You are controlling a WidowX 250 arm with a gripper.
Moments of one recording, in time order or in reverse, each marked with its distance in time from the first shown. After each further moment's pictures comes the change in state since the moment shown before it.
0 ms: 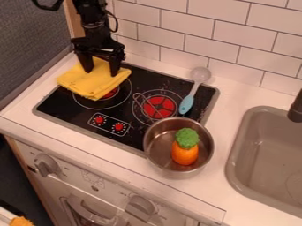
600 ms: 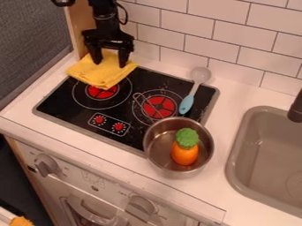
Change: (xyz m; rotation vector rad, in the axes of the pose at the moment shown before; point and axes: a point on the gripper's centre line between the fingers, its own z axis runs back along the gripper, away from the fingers) arm 0.022 -0.021 -0.002 -0.006 0.028 -0.006
